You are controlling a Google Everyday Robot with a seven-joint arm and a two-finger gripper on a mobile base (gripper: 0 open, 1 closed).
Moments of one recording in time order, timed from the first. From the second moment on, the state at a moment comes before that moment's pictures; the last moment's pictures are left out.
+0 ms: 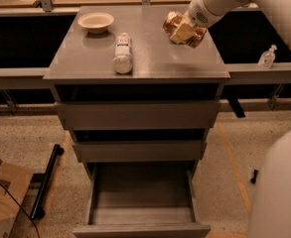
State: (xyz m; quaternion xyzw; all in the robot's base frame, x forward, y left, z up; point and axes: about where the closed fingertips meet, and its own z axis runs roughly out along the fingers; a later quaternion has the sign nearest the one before) arm 0.759 -0.124 0.951 -0.50 0.78 -0.02 0.39
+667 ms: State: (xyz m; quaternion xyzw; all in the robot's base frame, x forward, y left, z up) arm 0.796 -0.132 0.887 -0.47 0.81 0.01 0.34
